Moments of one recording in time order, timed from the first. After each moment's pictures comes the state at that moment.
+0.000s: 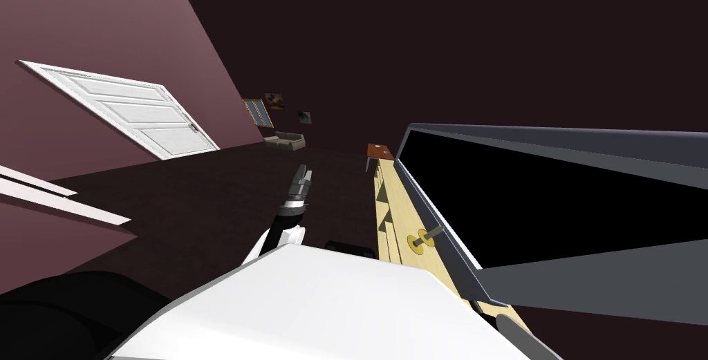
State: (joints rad) left arm 0.54 0.02 -0.04 -2.22 -0.07 -0.50 -0.10; right arm 0.49 -1.07 0.47 -1.35 1.54 -0.61 0.44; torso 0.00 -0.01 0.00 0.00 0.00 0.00
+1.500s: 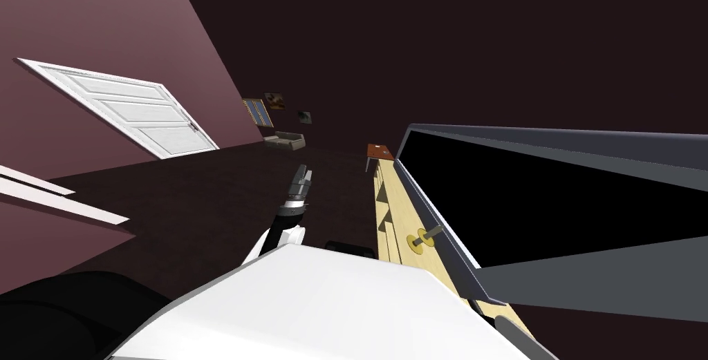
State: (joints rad) left arm 0.54 0.02 -0.04 -2.22 -0.07 -0.50 -0.10; right arm 0.49 -1.05 0.48 -1.33 1.54 -0.60 0.45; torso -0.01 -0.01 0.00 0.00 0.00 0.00
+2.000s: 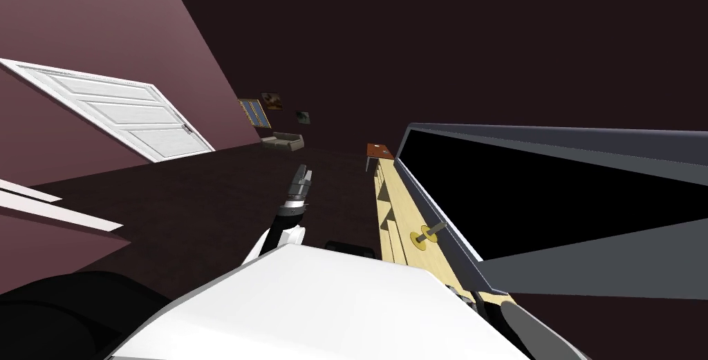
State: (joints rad) left arm 0.54 0.02 -0.04 -2.22 -0.07 -0.50 -0.10; right arm 0.49 -1.12 0.40 -1.36 1.48 -0.70 0.49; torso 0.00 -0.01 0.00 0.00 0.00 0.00
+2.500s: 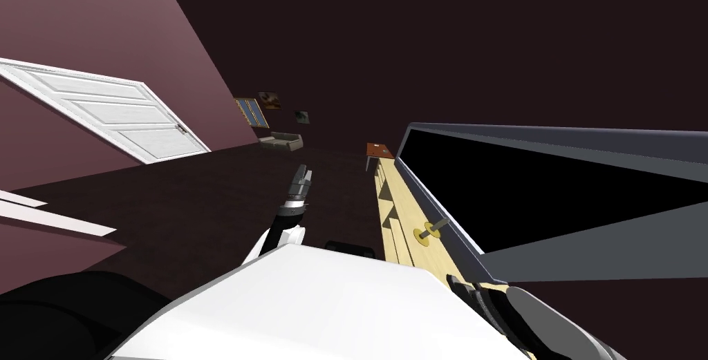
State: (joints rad) left arm 0.54 0.02 -0.04 -2.22 -0.07 -0.50 -0.10; right arm 0.49 -1.19 0.32 -1.39 1.40 -0.80 0.54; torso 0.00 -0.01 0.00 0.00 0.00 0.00
